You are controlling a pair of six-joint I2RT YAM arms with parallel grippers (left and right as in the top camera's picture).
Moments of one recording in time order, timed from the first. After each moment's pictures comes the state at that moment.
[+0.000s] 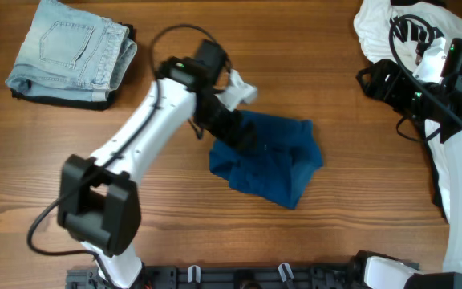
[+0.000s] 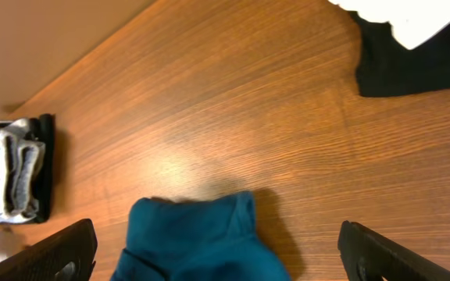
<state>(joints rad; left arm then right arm) -0.48 1.88 1.55 -1.11 0.49 0.20 -0.22 1.39 1.34 -0.90 -0.40 0.29</state>
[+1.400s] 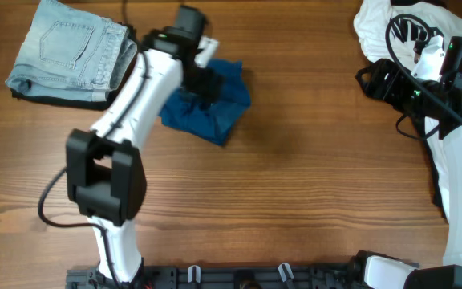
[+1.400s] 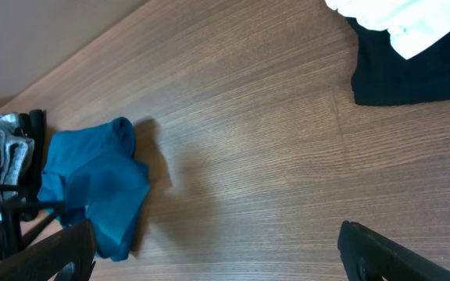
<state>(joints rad) -0.37 2.05 1.79 -1.01 -0.03 0.09 -0.23 1.41 1.34 -0.88 -0.40 0.26</state>
